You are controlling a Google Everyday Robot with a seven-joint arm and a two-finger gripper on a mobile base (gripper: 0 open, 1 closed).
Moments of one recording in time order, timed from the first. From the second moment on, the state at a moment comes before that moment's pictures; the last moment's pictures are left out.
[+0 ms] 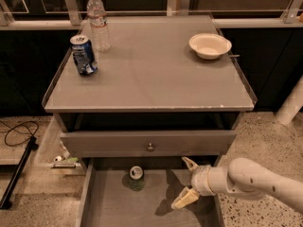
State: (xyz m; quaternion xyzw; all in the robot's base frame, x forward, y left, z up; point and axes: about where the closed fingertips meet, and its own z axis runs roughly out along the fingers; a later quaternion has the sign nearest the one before) arm 0.467 -0.120 0.486 -0.53 0.74 0.22 0.36
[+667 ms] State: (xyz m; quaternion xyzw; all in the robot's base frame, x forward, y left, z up) arm 0.484 -0.106 0.463 -0.54 0.73 0.21 0.37
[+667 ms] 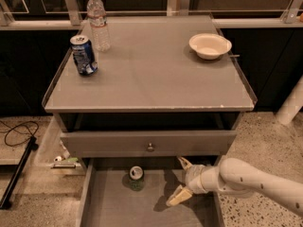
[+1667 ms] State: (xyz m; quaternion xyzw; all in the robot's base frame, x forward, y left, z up) arm 0.514 -0.057 0.429 -0.57 0.67 0.21 0.42
